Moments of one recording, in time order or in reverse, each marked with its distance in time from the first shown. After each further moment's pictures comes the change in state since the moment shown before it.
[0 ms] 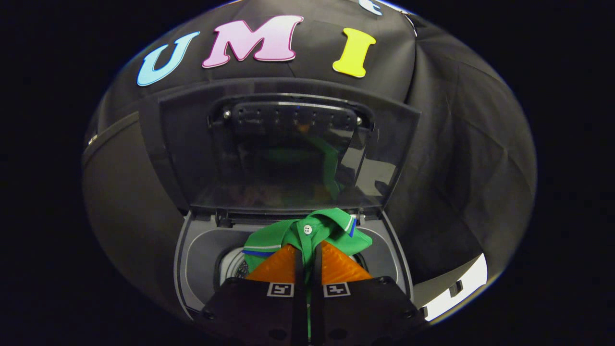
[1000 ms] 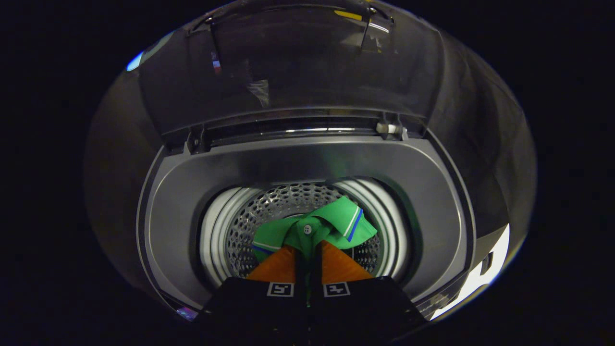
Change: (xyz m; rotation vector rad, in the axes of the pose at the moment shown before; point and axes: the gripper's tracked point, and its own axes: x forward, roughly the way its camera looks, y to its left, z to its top) arm 0.047 0.018 -0.129 0.051 0.330 0.073
